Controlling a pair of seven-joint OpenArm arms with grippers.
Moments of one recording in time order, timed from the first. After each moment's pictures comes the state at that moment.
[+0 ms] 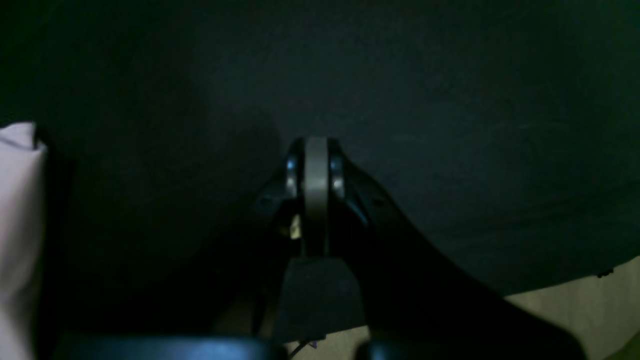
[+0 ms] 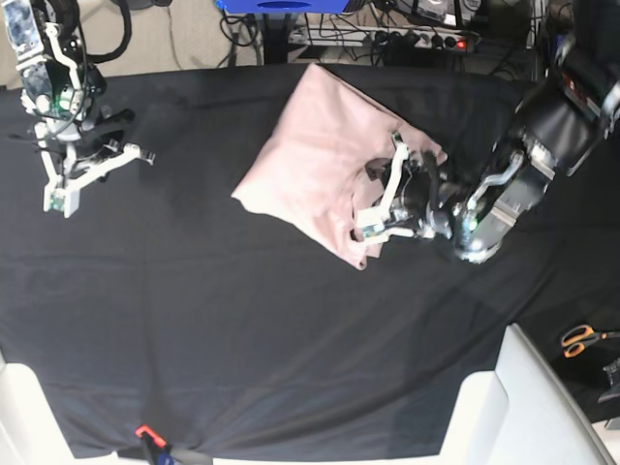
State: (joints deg) left arm -22.9 -30.9 51.3 65.6 -36.0 -41.1 47.9; right arm -21.4 21.5 -9.0 102.3 25.8 -26.4 -36.5
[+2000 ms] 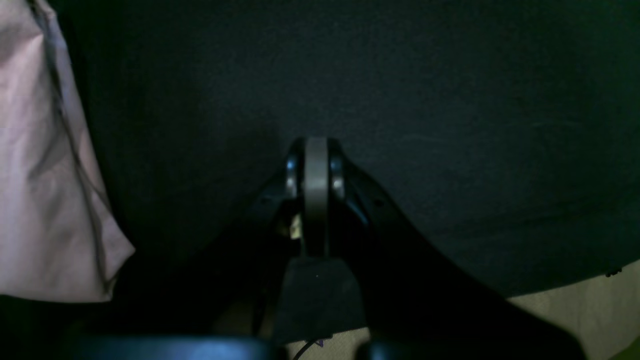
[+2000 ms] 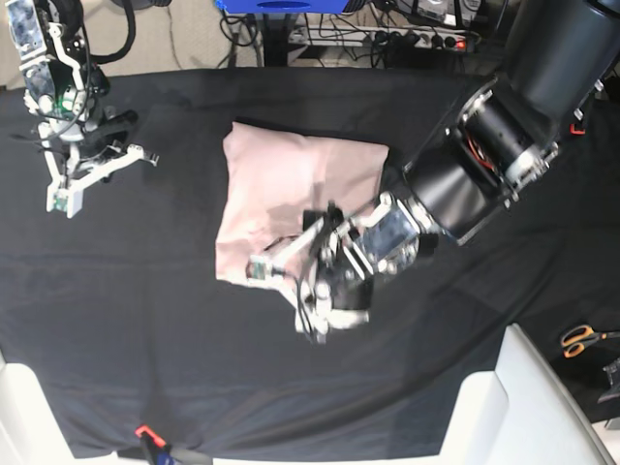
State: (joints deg) left arm -36.5 -9.0 56.2 57.1 7.4 -42.0 44.5; right arm -21.4 20.5 -8.9 102.3 25.8 -26.3 -36.7
